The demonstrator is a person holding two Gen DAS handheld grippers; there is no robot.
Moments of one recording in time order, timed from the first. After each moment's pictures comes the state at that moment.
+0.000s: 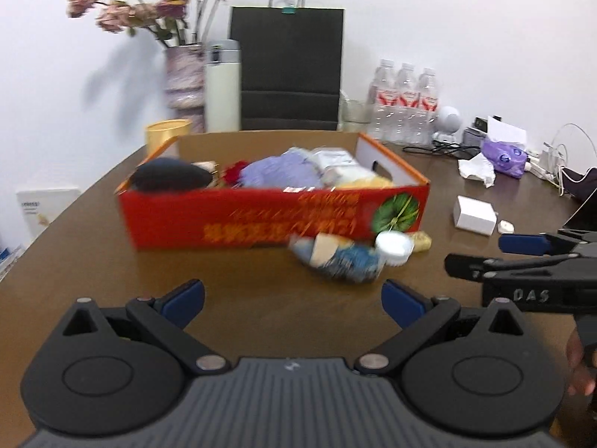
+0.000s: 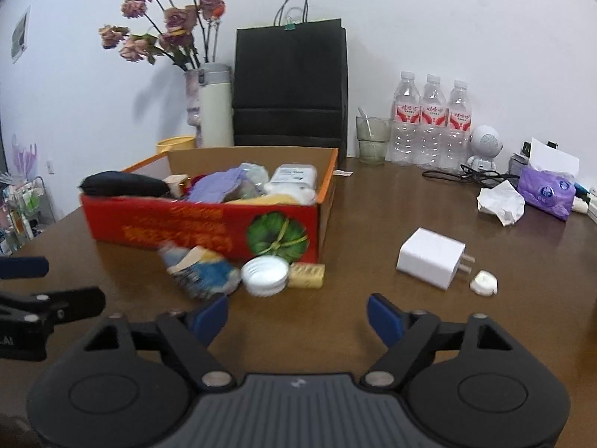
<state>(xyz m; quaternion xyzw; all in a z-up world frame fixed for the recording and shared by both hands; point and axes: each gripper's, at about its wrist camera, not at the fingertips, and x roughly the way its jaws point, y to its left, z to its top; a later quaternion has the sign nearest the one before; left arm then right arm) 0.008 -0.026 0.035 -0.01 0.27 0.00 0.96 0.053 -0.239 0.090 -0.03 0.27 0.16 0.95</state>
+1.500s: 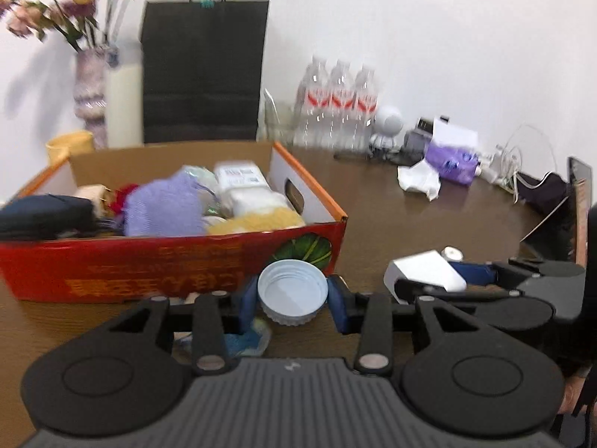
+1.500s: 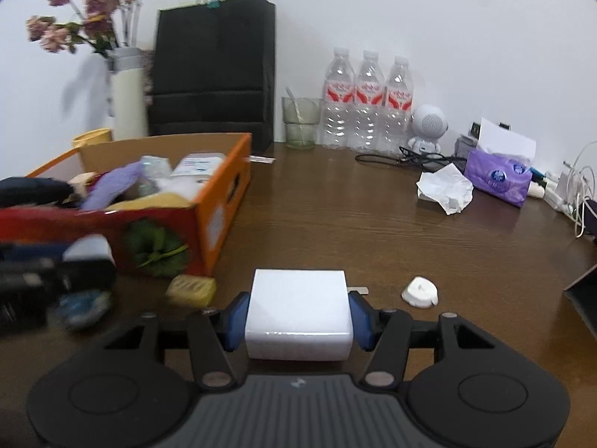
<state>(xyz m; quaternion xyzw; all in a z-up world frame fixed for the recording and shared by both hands) 0.062 -0.081 0.038 -0.03 0.26 -0.09 0.96 0.092 -0.273 0.078 -0.04 0.29 0.07 0.95</state>
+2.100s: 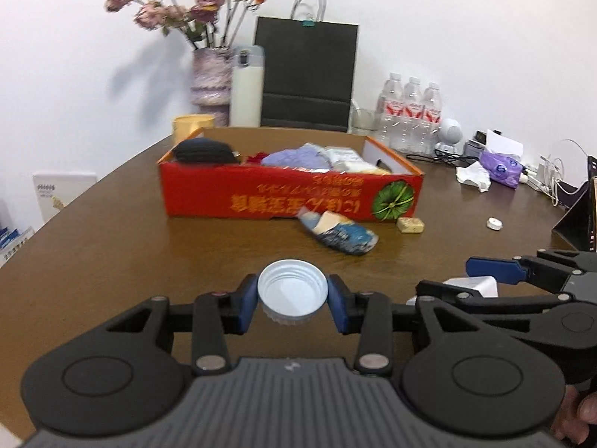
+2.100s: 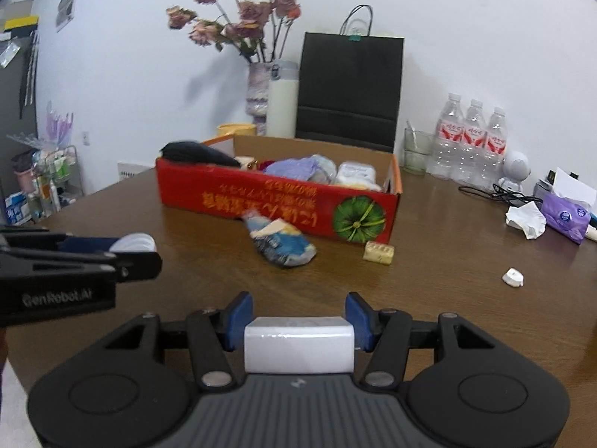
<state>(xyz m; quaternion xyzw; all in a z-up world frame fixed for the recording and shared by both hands) -0.071 -0.016 0.027 -0.04 0.26 0.03 0.97 -0.037 -0.197 0.087 -0.08 0.25 0.20 0.94</state>
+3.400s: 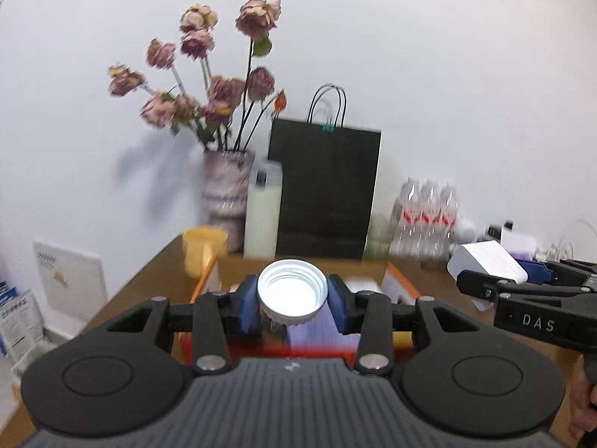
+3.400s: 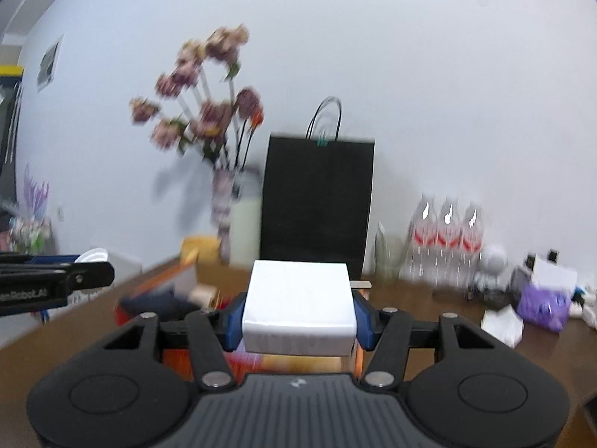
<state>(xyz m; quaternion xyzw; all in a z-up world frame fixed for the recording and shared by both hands) 0.013 0.034 0.143 -0.05 0.15 0.03 0.99 0.045 -0.192 0.201 -0.05 0.13 0.17 0.98</state>
